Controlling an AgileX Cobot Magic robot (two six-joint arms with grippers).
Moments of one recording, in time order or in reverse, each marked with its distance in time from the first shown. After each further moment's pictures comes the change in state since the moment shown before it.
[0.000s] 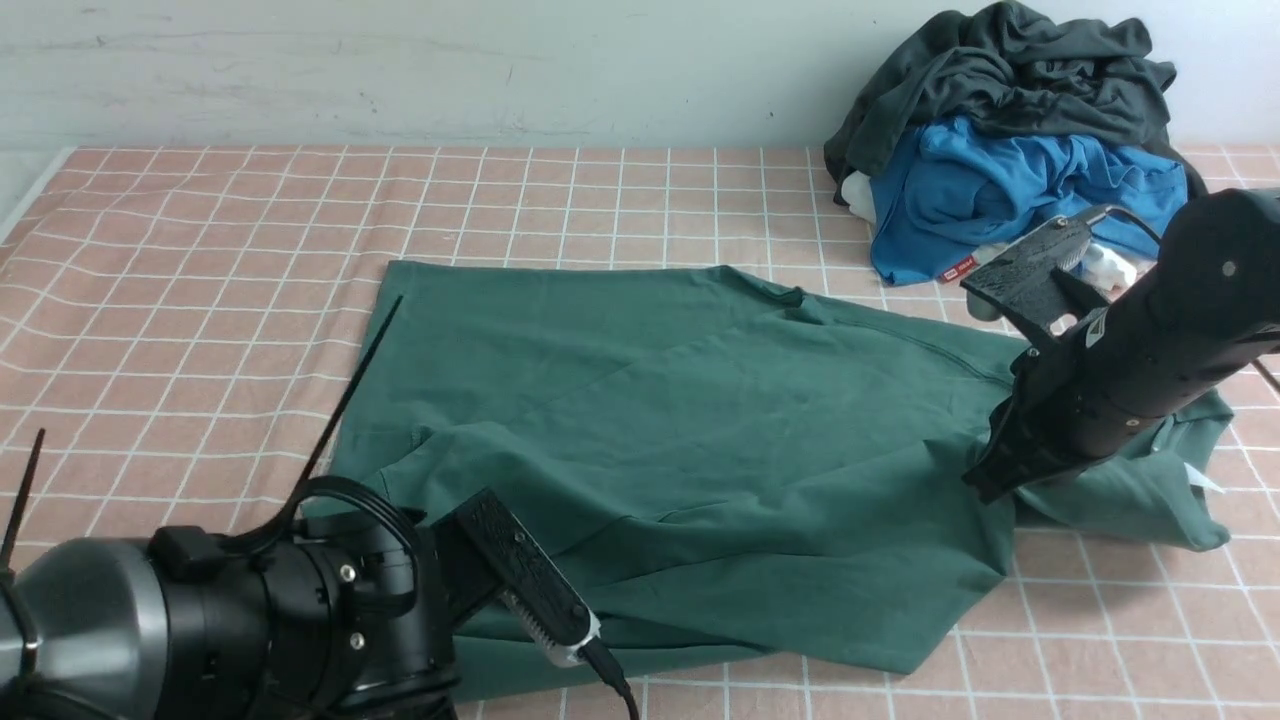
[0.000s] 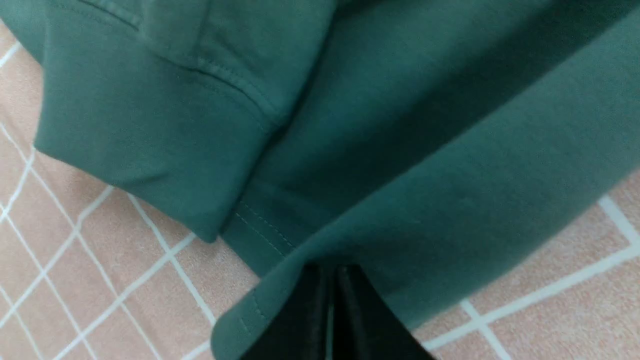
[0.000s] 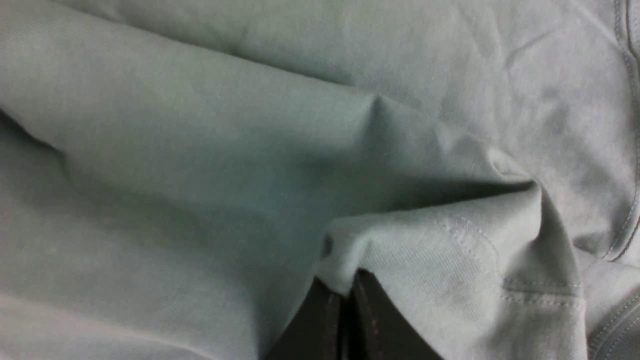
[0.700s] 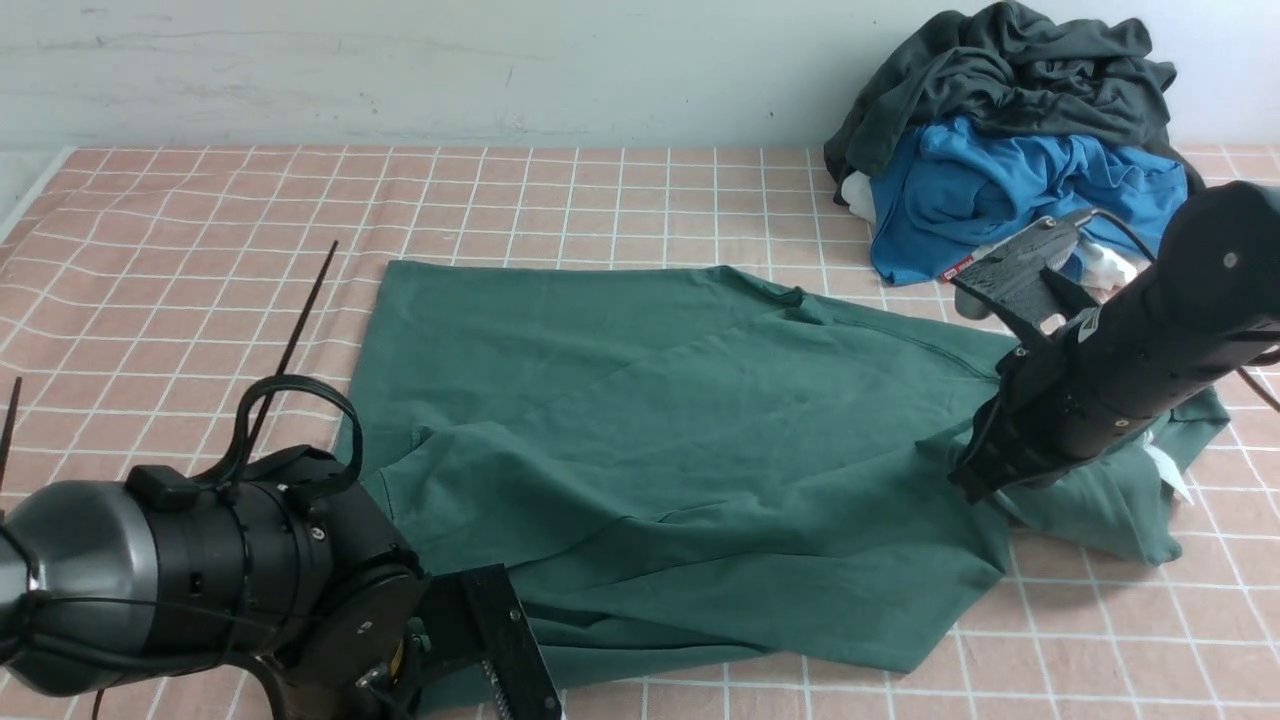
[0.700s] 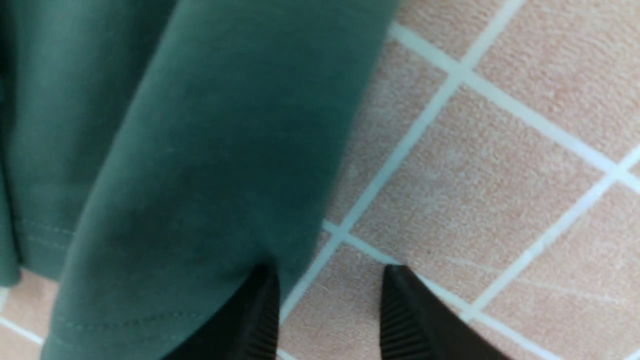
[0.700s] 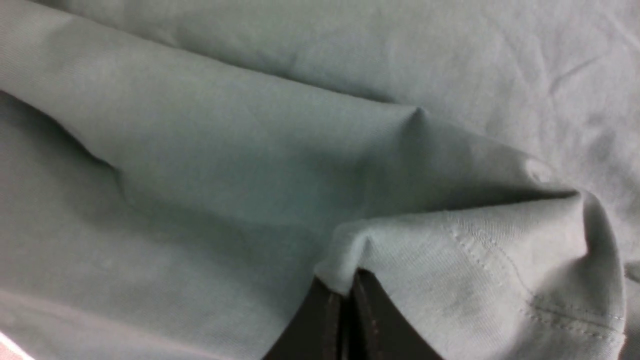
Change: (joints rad) right arm 0.000 0.000 0.000 0.096 0.002 -0.078; left arm 0.123 0.033 -0.004 -0.401 -0.002 0.751
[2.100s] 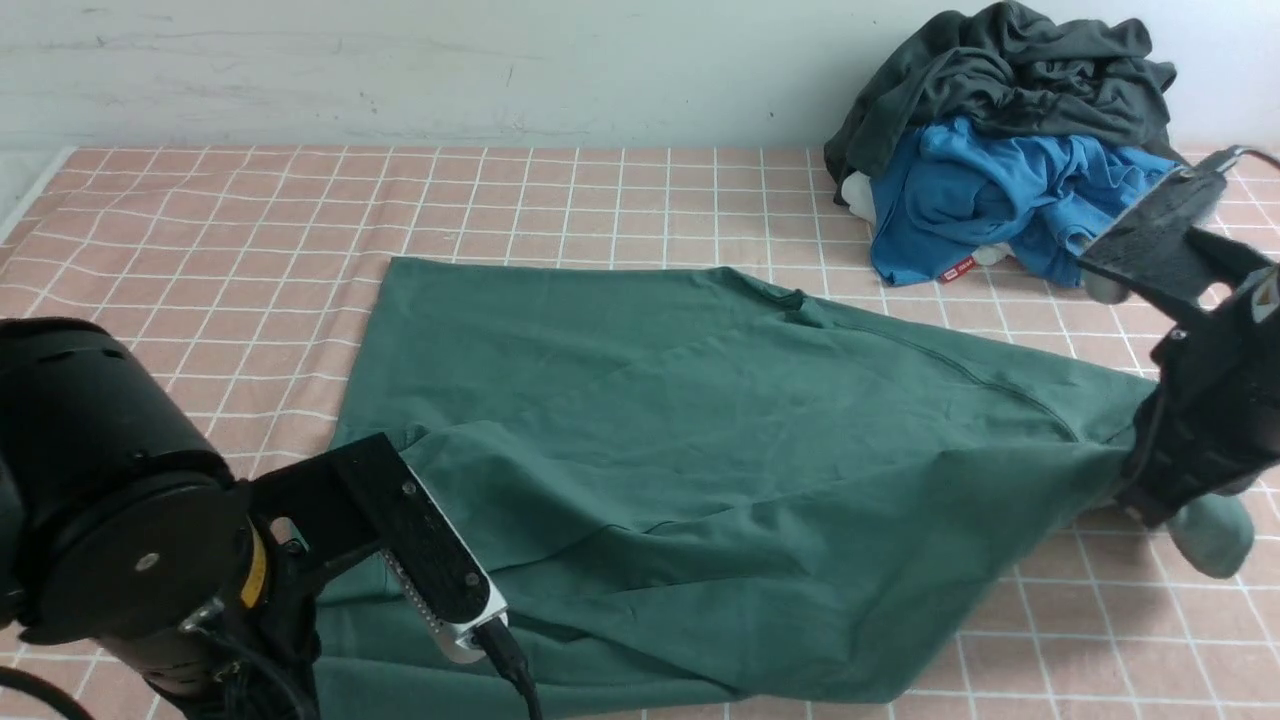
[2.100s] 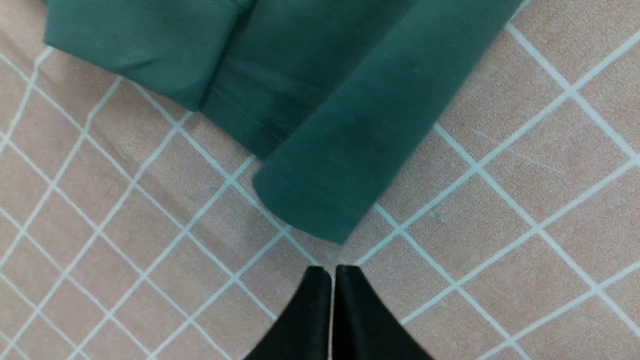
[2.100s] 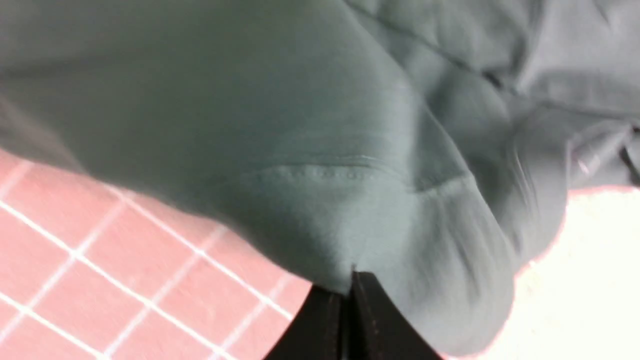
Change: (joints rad) right arm 0.000 -0.280 0.000 -0.294 0.358 0.138; left arm 0.000 -0.369 -0.091 0.005 0.316 -0.159
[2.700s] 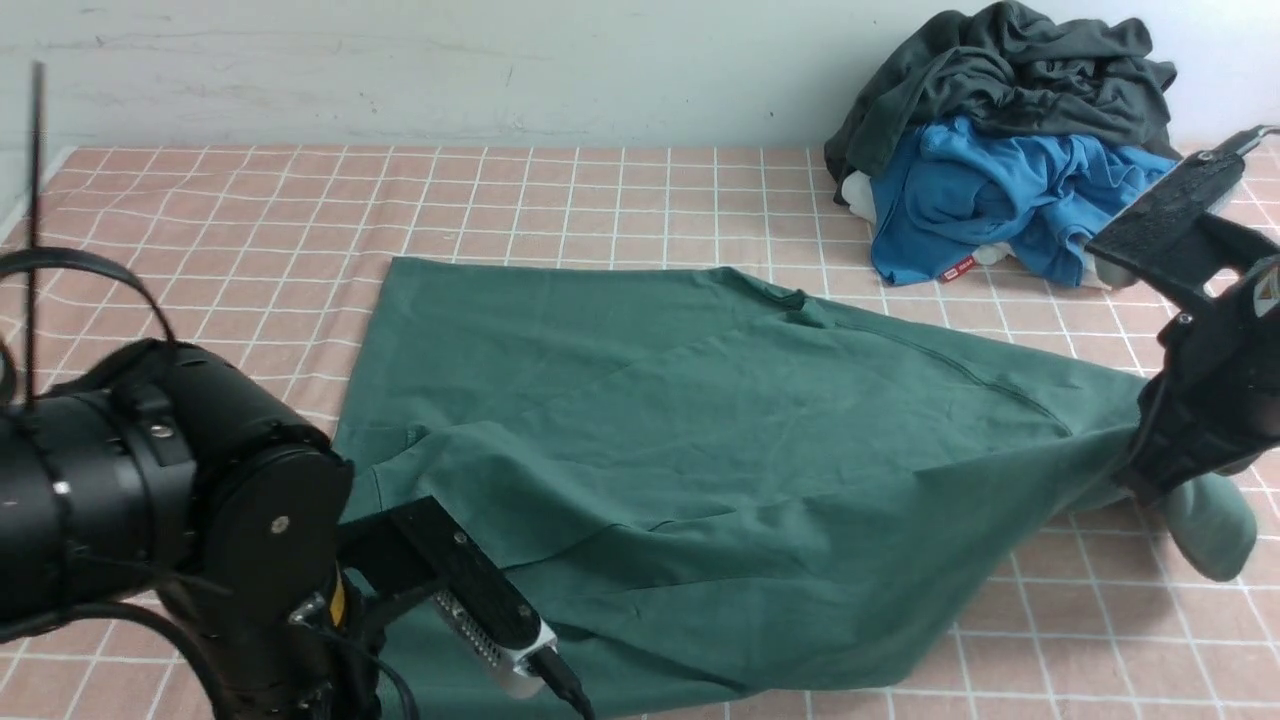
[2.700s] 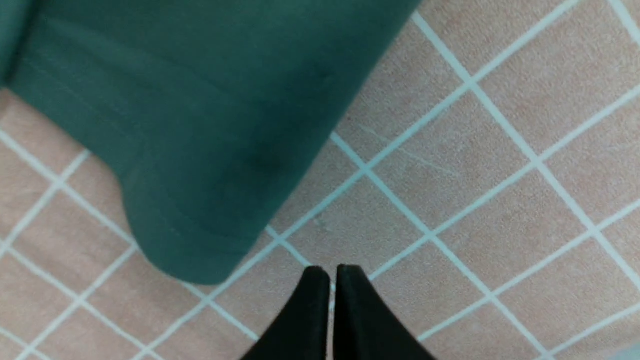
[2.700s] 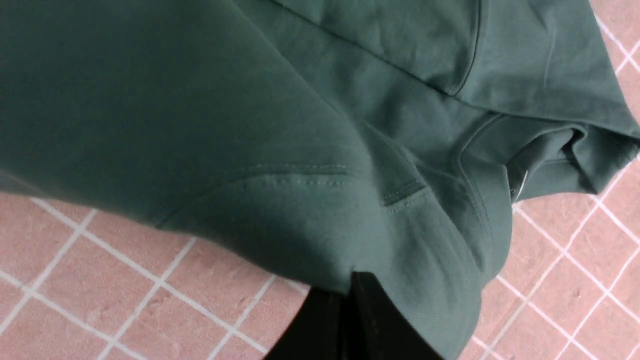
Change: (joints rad) right arm 0.000 0.020 0.000 -0.023 -0.098 0.032; left arm 0.033 0.208 0.000 -0.188 -0.018 0.060
